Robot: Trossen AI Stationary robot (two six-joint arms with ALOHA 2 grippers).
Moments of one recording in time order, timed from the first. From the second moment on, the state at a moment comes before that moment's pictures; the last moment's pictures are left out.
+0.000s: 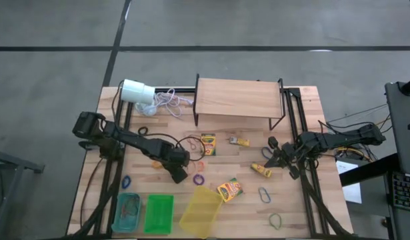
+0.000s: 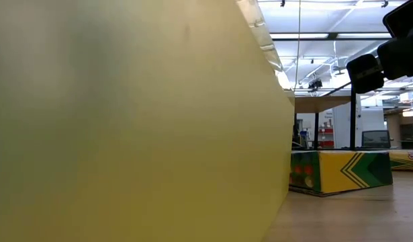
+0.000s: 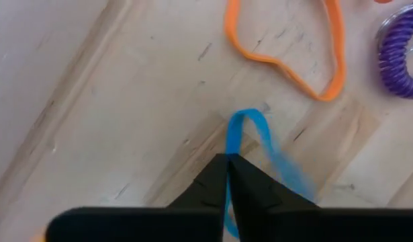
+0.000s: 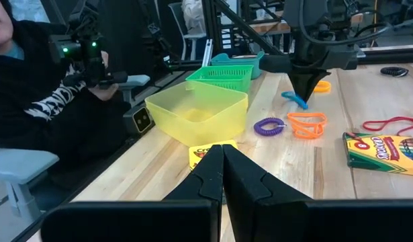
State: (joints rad) left arm -0.18 1.70 0.86 -0.53 0.07 -0.81; right arm 0.17 0.18 0.01 0.05 -0.29 0.17
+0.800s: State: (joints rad) left arm -0.20 1.71 0.91 -0.58 0.06 -0.82; right arm 0.17 0.18 0.01 0.05 -0.29 0.17
